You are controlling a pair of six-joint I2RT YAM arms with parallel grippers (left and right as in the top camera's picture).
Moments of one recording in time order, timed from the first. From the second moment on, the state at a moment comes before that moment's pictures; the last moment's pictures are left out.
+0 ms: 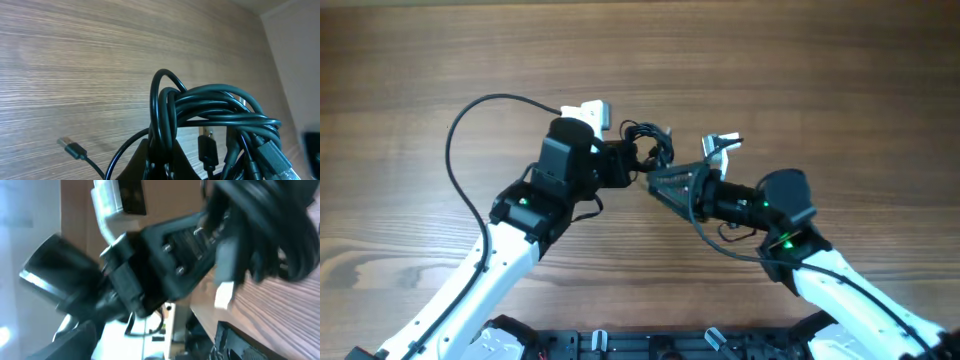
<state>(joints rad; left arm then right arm) -0.48 1.23 0.85 -0.26 0.20 -0.59 0.48 1.21 0.43 0.78 -0.79 1.46</state>
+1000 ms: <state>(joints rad) -0.52 1.14 0.85 -0.38 0.10 -0.26 0.50 1.26 0.43 0.65 -0.59 1.27</state>
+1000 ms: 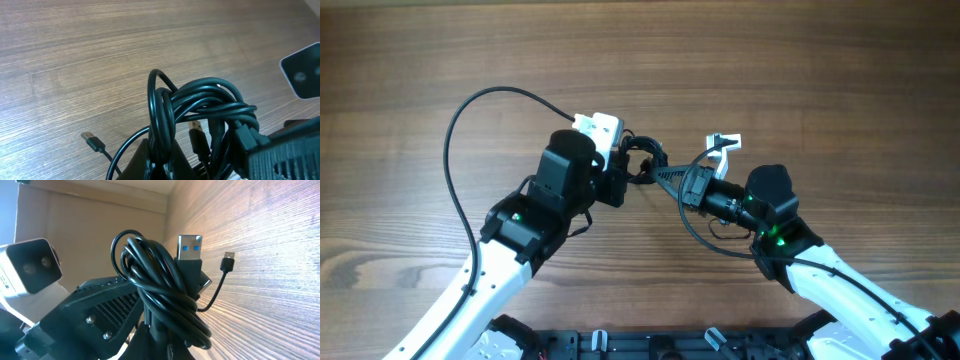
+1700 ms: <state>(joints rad) -0.69 1.18 0.85 -0.29 0.17 -0.25 0.52 1.26 0.42 0.60 -0.34 1.37</state>
